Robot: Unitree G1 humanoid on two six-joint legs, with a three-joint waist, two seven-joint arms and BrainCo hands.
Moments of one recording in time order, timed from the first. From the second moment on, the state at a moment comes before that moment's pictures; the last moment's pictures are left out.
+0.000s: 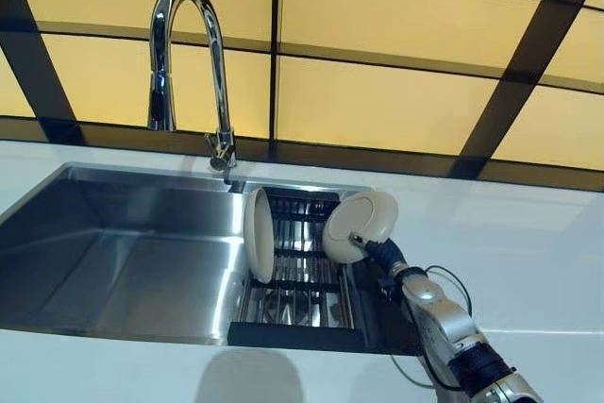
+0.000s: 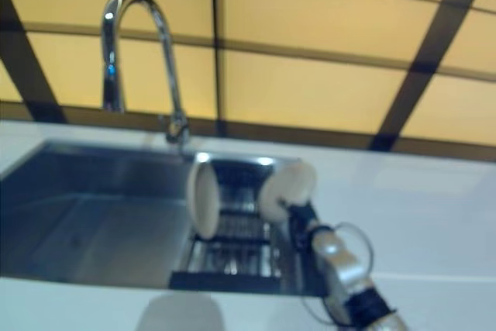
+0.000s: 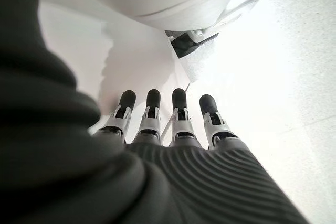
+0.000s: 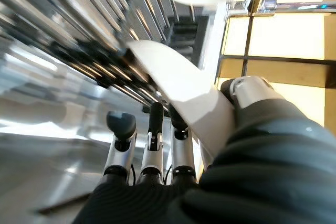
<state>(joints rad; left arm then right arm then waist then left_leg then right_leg) -0.05 0.30 -0.37 1.07 0.09 0.07 -0.02 -0.54 -0.41 0.28 0.23 0.40 0.26 -0.15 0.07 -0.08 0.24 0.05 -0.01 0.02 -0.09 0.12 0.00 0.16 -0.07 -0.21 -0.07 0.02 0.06</state>
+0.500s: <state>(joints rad) -0.04 0.31 -0.36 1.12 0.11 -0.03 -0.02 -0.77 -0.62 0.23 -0.05 0.38 0.26 -0.38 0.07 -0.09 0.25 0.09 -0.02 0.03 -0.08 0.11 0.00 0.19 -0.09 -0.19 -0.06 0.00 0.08</state>
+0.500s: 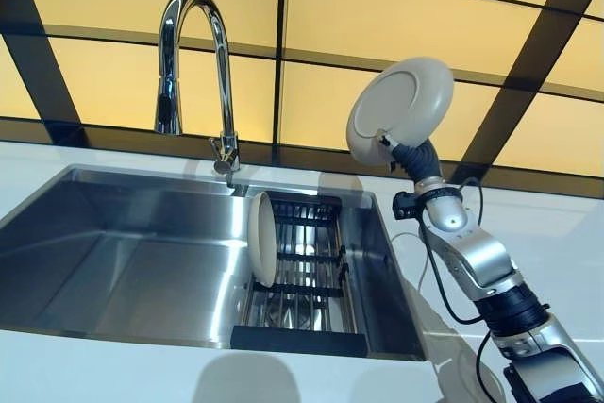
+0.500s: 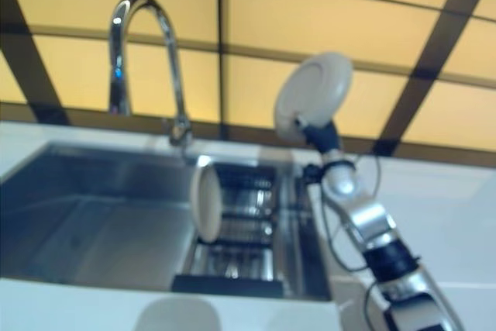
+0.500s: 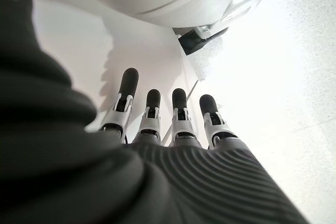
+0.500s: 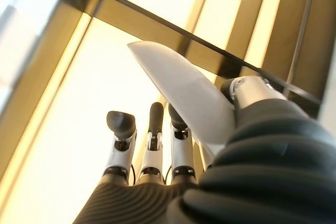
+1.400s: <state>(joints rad) 0.07 0.36 -0.35 1.17 0.14 -0.05 -0.04 -0.25 -0.92 -0.17 -0.11 0.41 0.14 -0.27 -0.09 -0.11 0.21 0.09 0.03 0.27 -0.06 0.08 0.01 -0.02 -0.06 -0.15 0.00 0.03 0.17</state>
